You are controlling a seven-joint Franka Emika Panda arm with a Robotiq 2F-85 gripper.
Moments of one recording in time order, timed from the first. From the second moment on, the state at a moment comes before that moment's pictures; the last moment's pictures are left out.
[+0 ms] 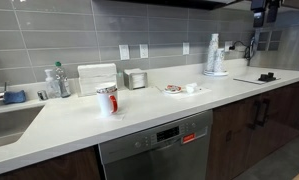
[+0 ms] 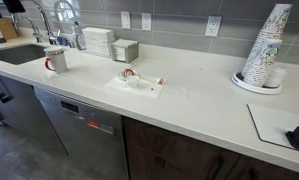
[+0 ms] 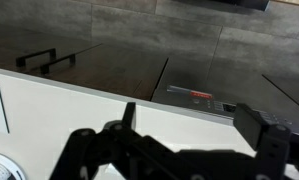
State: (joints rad) arm -0.07 -0.88 -0.09 -2.43 -0.24 1.67 -0.30
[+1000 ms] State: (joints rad) arm -0.02 -0.62 -0.19 -2.16 -0.29 1.78 -0.46
